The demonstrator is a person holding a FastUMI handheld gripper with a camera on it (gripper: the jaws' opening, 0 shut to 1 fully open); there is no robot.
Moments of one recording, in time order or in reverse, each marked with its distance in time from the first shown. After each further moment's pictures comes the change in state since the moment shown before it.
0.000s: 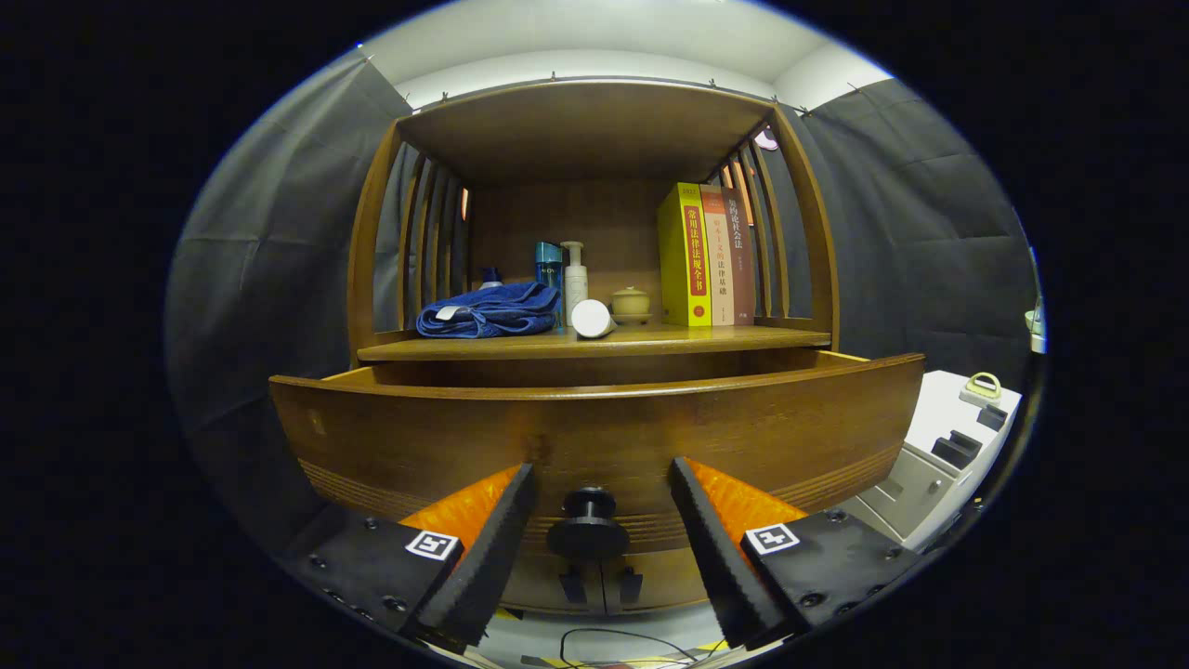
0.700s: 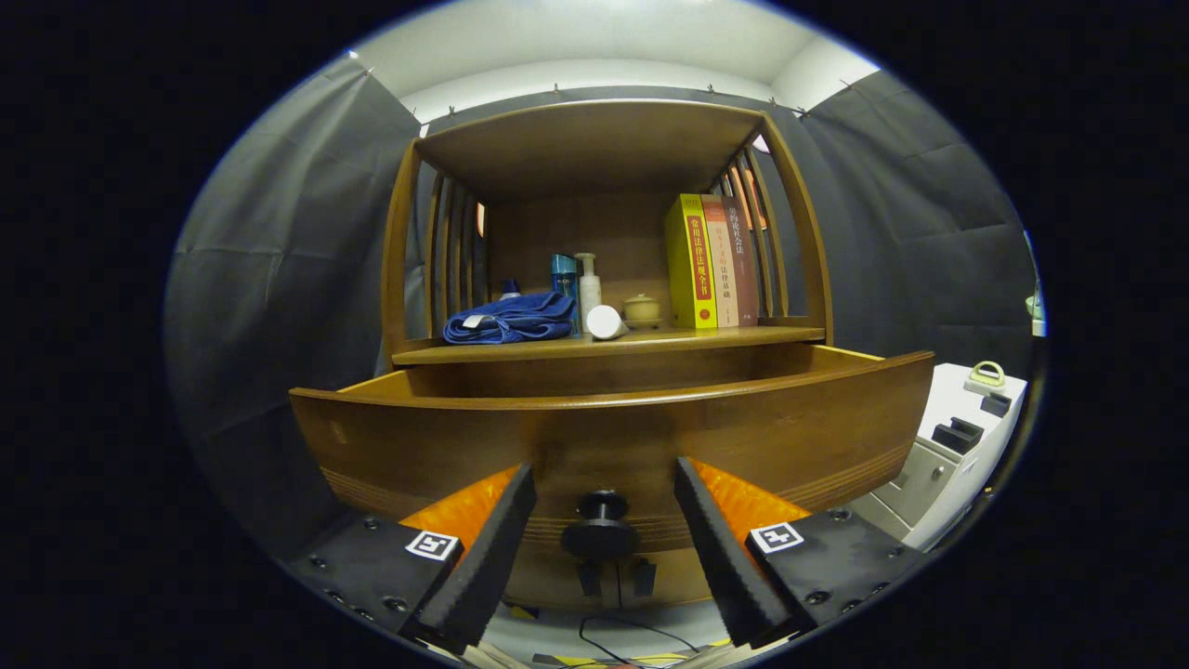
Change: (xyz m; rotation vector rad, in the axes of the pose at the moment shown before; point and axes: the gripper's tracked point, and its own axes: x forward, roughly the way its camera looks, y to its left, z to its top) arm -0.043 0.005 -0.012 0.029 -0.029 0.049
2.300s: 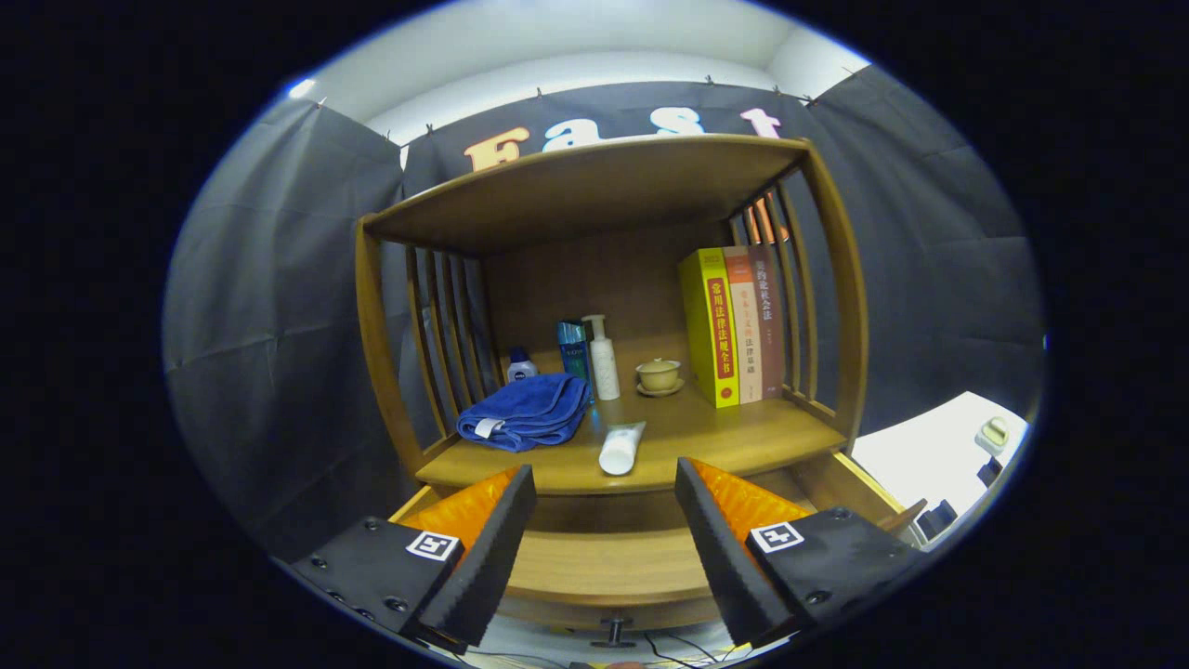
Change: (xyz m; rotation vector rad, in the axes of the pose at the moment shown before) arm 0.052 0.049 0.228 0.077 0.001 0.069
